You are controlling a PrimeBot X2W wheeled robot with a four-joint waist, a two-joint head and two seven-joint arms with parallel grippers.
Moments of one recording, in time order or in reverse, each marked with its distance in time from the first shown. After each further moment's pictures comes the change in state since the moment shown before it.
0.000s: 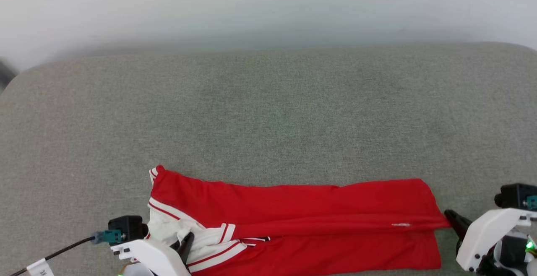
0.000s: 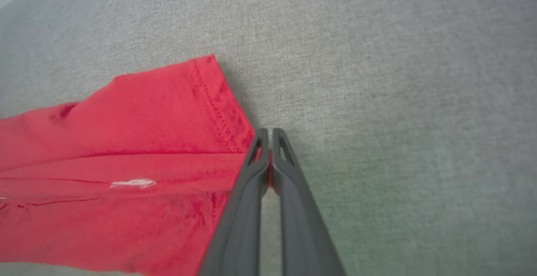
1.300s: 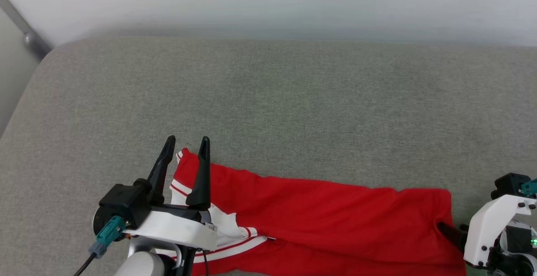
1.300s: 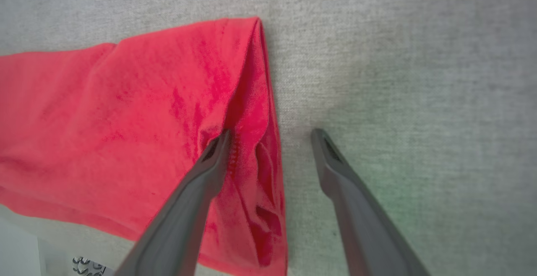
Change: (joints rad) left arm -0.079 -0.100 0.047 -0.232 0.419 -0.005 -0.435; right arm 0.003 0.009 -0.051 -0.120 -0.009 -0.001 0.383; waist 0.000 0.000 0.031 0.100
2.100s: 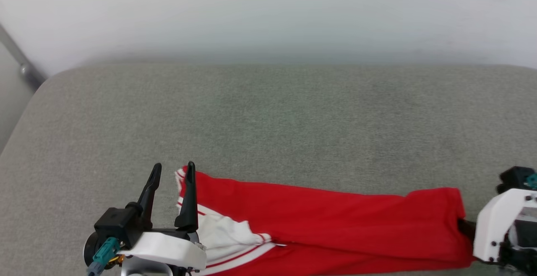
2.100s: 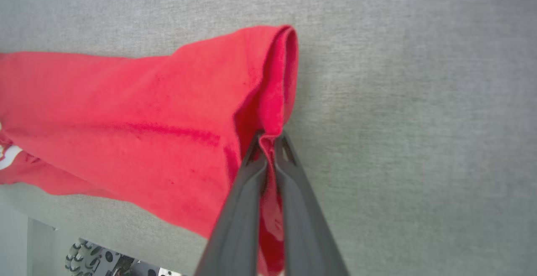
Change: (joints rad) left arm 0.100 -0.045 0.084 0.050 0.058 -0.030 -0.001; right arm -0.030 -0.064 0.045 0.015 0.045 0.000 0.018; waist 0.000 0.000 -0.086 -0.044
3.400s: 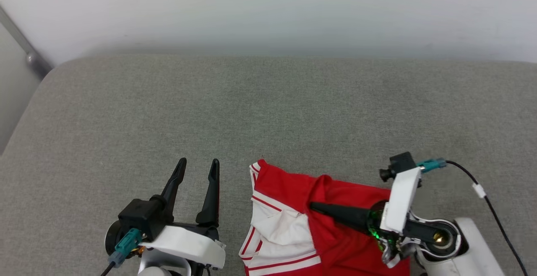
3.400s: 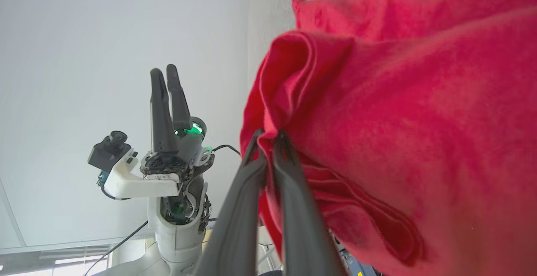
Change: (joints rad) left arm -0.040 -0.016 -0.068 0.014 0.006 -0.015 0.021; right arm -0.153 0.245 0.195 0.150 0.775 0.000 0.124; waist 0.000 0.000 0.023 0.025
